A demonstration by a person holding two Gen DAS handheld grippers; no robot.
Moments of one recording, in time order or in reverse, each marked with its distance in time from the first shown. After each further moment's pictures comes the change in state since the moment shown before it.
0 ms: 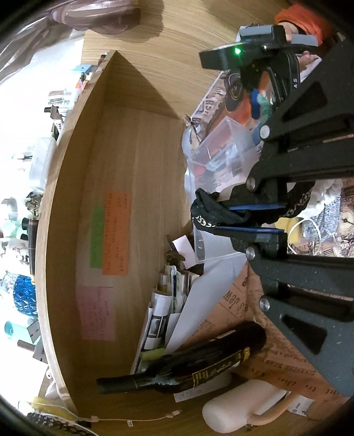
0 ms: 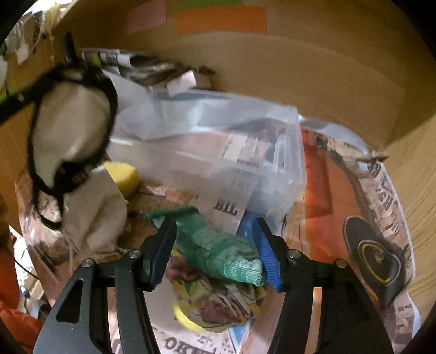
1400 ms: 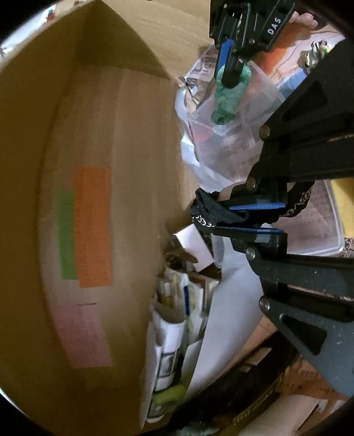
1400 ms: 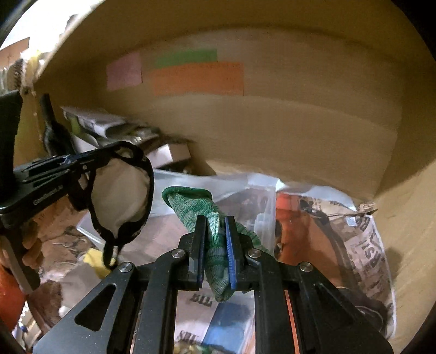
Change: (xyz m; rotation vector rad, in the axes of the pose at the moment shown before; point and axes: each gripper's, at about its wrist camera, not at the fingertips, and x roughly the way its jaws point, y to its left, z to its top) left arm 0.132 -0.002 0.032 0.049 0.117 0.127; right arm -0.008 -0.026 0.077 0.037 -0.242 -0.059
